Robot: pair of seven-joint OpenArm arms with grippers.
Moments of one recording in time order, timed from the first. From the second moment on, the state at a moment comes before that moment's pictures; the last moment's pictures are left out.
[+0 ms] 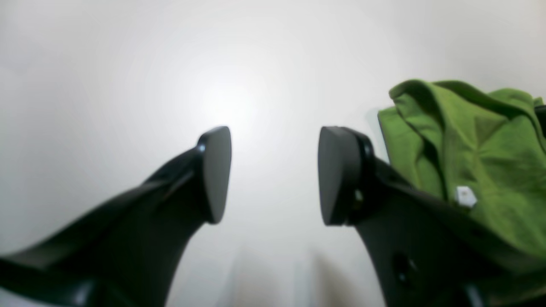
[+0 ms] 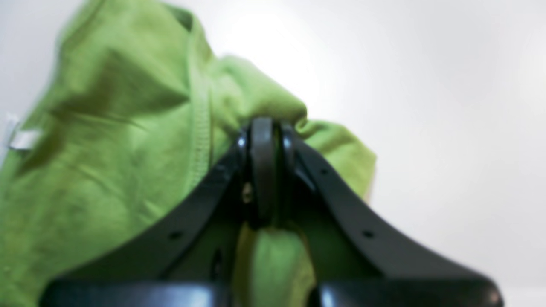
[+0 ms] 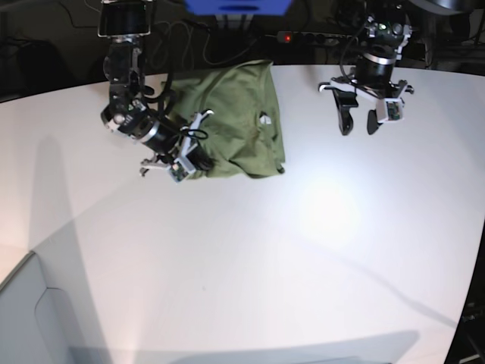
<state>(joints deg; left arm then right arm) 41.1 -9.1 -12.2 119.1 -18.6 -5.3 20.3 -9.0 -1.2 4.2 90.5 -2.9 46.5 -24.9</state>
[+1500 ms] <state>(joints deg) 40.9 -7.8 -11.9 115.3 -26.0 -5.3 20.1 -31.0 -1.1 9.9 100.8 -2.7 46.5 -15.9</state>
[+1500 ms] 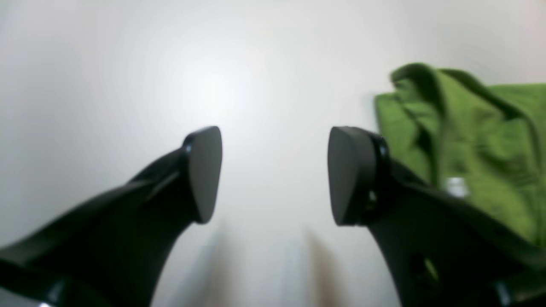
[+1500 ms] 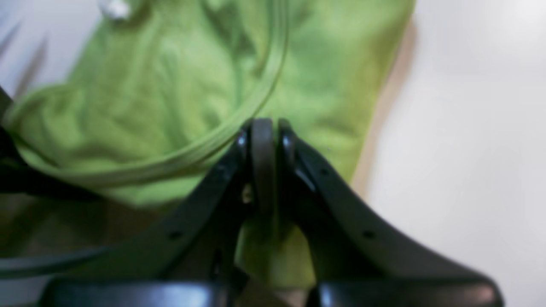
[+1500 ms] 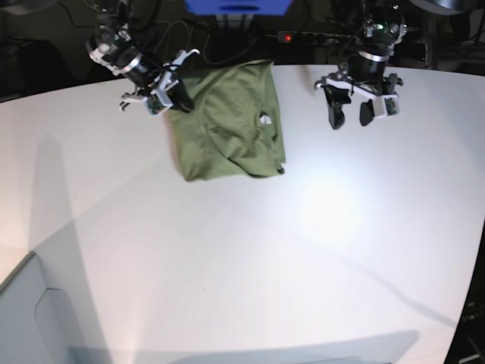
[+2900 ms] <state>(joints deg) 31.7 -7.3 7.8 101.6 -31.1 -4.2 19.5 -38.8 -1.2 16.7 110.9 -3.2 46.5 -13.6</state>
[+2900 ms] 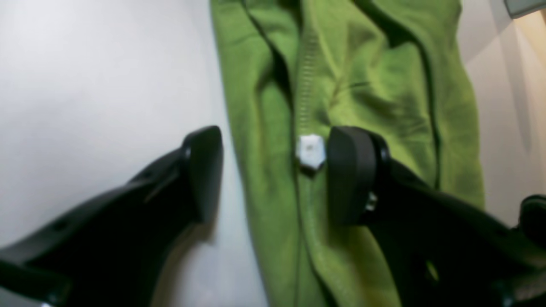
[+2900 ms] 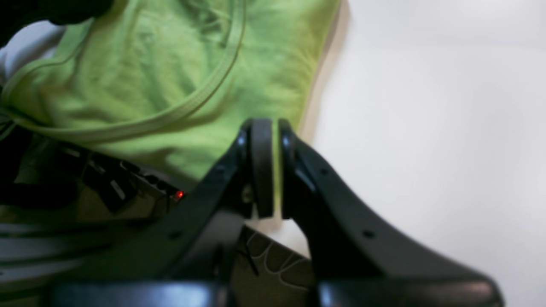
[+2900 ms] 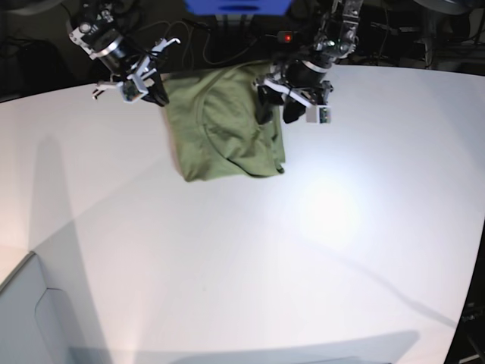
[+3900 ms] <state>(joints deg) 29.9 -7.3 8.2 95.2 -32.1 -6.0 16.7 -39.9 -1.7 21.2 110.8 -3.1 46.5 -13.3</state>
